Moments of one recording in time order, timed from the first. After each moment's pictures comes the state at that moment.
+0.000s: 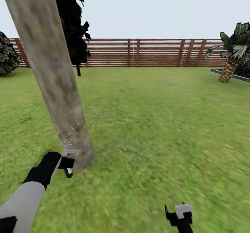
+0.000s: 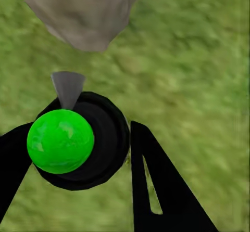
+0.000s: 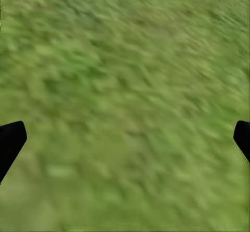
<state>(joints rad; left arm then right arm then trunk) -0.77 0.16 0.14 -0.69 -0.27 0.76 -0.29 -0.42 -0.02 -0.29 -0.13 0.52 -0.61 -0.18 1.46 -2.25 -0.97</state>
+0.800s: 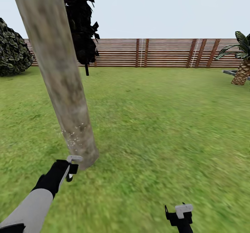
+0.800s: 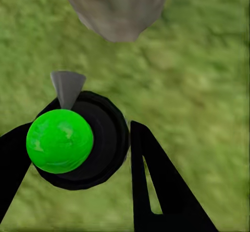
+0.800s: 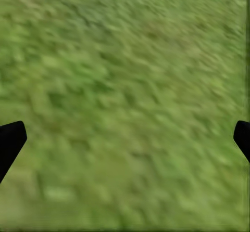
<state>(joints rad) -0.72 0.08 0.14 -0.66 -0.27 0.65 -0.07 -0.42 -0.02 -0.29 -0.13 0.52 -0.61 -0.18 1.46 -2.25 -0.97</state>
